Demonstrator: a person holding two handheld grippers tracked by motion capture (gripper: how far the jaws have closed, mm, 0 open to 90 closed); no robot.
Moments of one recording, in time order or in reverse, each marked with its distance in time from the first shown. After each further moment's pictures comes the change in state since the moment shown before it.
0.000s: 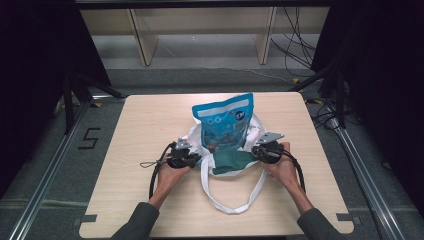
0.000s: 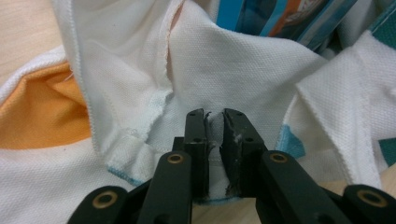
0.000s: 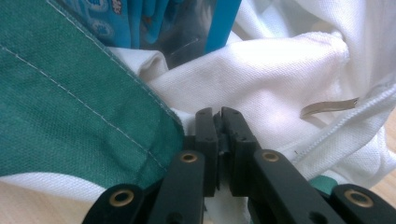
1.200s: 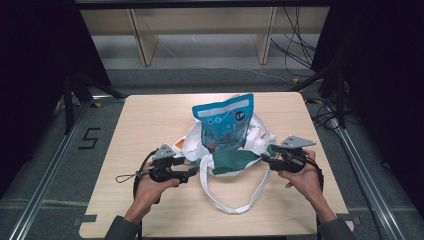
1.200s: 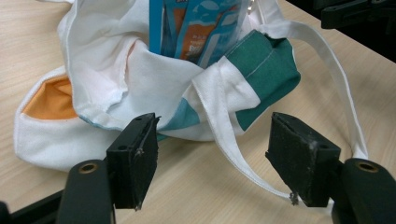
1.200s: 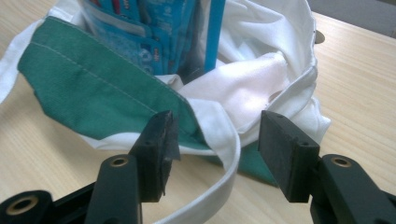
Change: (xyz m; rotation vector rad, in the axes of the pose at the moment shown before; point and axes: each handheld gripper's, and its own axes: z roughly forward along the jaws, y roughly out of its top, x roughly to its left) left arm -0.032 -0.006 -0.088 -0.105 -0.102 -0.017; right arm 0.002 -0.017 -0.077 -0.162 0.040 0.127
